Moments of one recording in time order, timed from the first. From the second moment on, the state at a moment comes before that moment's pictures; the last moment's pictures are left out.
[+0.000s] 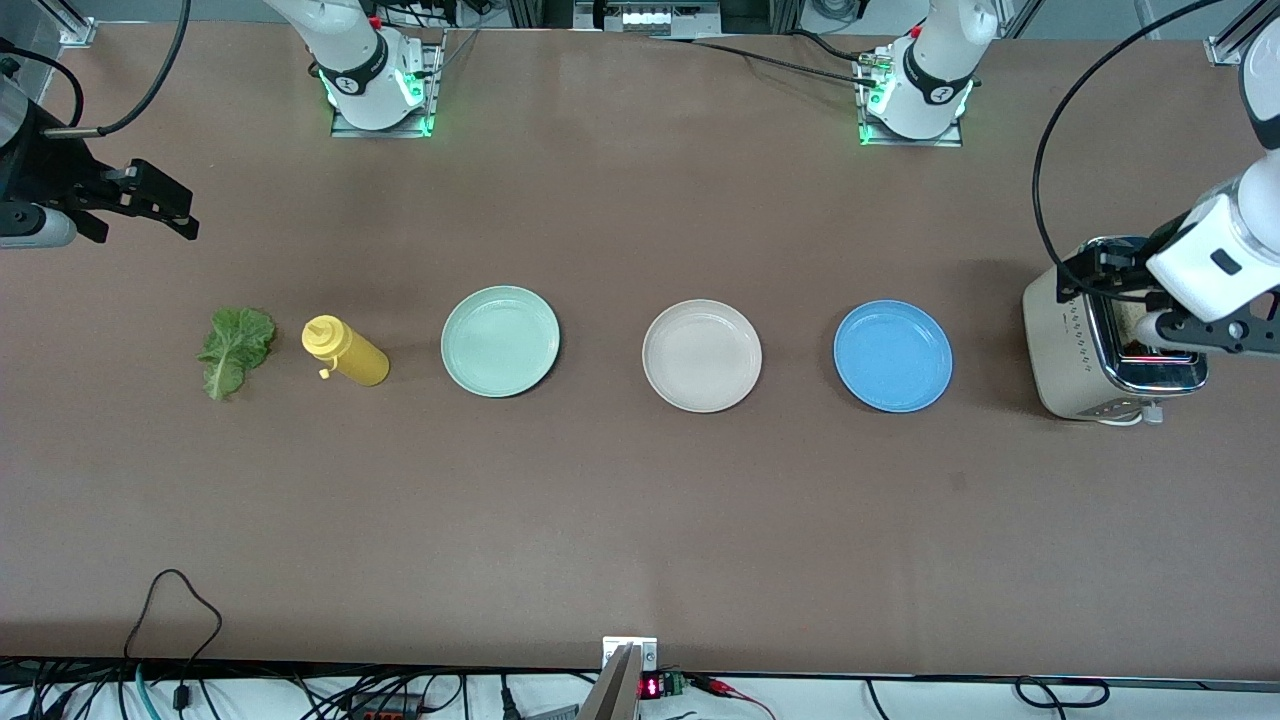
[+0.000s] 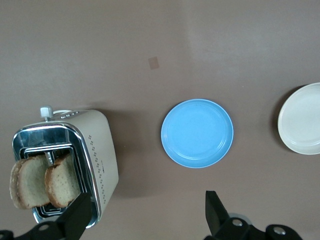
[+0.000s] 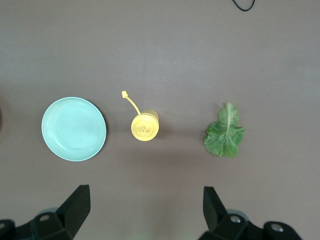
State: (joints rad) left arm -0.07 0.21 0.03 -1.42 0.03 1.51 0.07; right arm 0.01 -0.01 0.05 -1.57 0.00 1.56 0.01
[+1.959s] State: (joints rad) left arm 0.26 0.10 0.05 -2.05 0.15 2.03 0.36; right arm 0.01 -0.01 0.04 -1.57 0.00 1.56 0.01
